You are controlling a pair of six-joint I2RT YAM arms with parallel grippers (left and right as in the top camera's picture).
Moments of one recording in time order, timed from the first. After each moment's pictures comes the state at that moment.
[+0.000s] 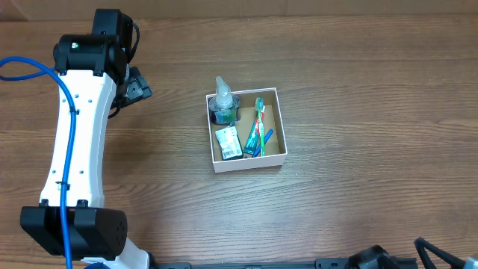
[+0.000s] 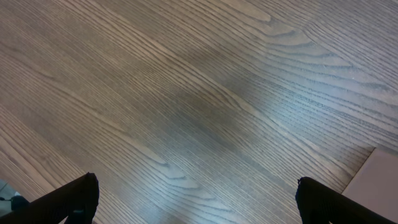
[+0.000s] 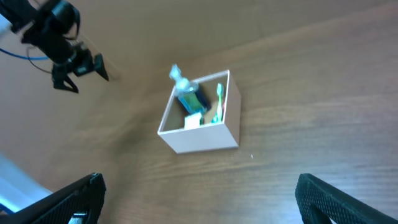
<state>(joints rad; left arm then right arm) -0.05 1.77 1.89 -1.50 -0.36 -0.59 0.38 0.14 1.28 -1.45 -0.07 0.46</state>
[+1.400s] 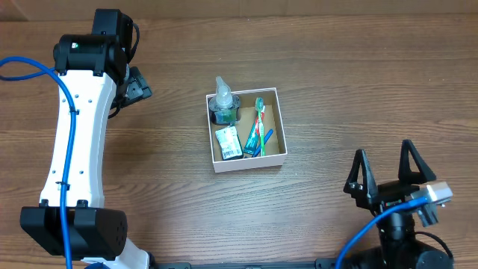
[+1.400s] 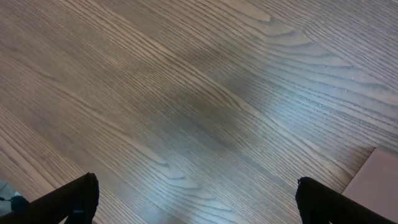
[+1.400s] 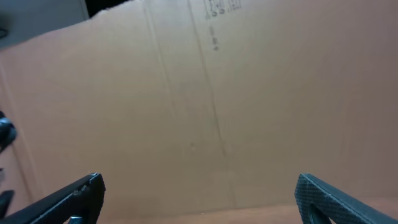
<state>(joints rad) -0.05 1.77 1.89 -1.50 -0.36 -0.59 0.24 0.01 0.30 0.06 0.09 0.23</state>
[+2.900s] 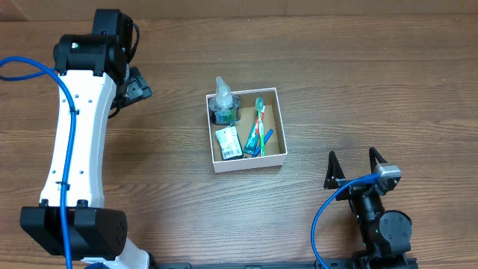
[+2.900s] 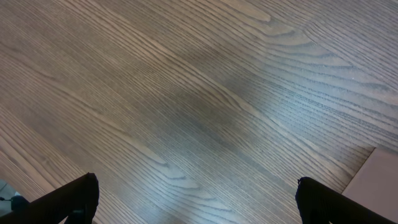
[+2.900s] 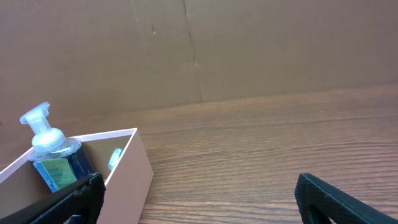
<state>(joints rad) -0.05 1.77 1.89 -1.50 -0.36 -0.59 0.14 0.01 0.02 -0.04 0.00 0.17</state>
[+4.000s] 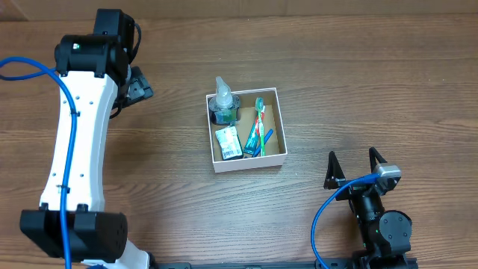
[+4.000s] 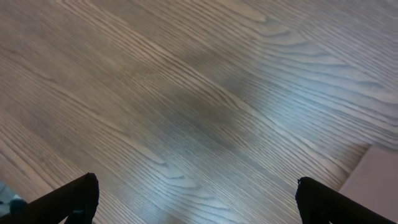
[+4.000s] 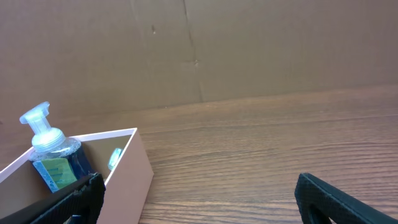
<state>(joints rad) -0.06 1.75 1.89 -1.50 -0.36 -0.59 0.14 0.01 0.02 -0.04 0.00 0.17</state>
